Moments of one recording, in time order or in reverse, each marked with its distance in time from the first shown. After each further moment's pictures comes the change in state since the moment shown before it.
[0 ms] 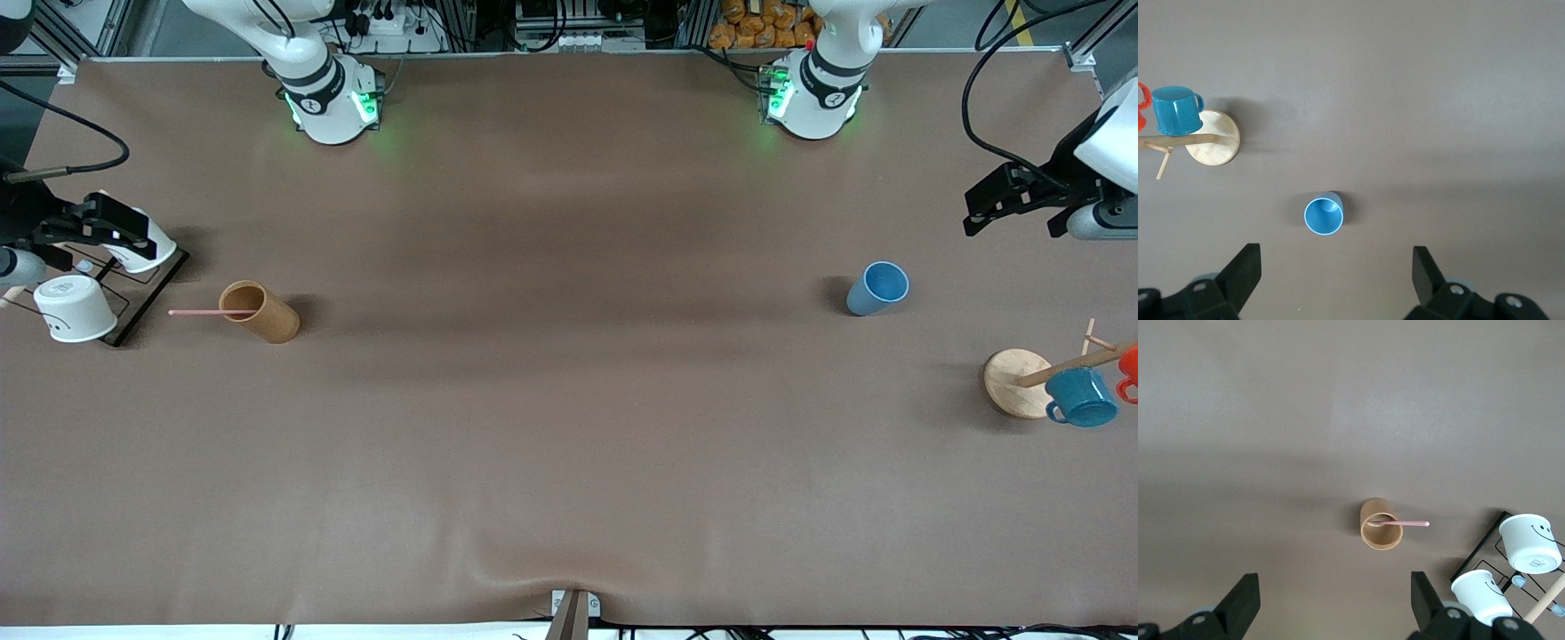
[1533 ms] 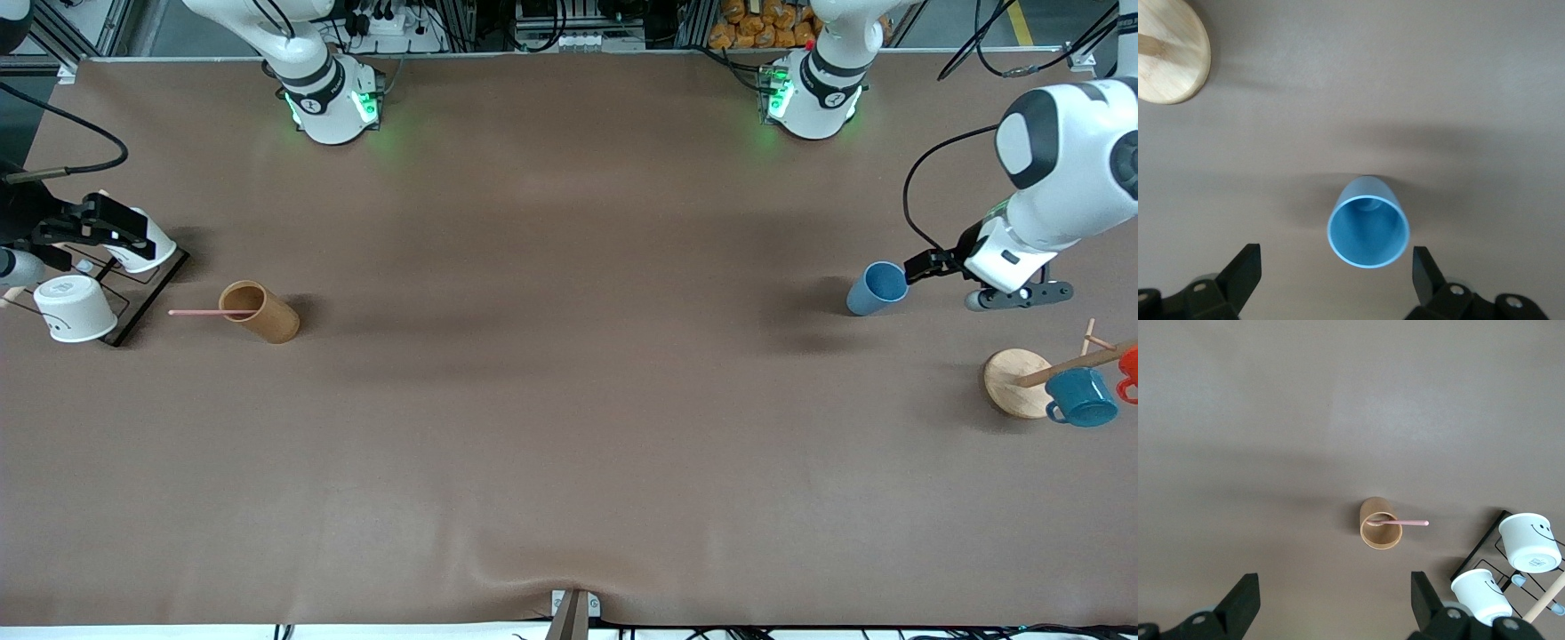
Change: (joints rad) left arm 0.154 0.018 0.006 -0.673 0.040 0.573 0.018; right arm -0.002 0.002 0.000 0.002 0.000 -0.003 0.000
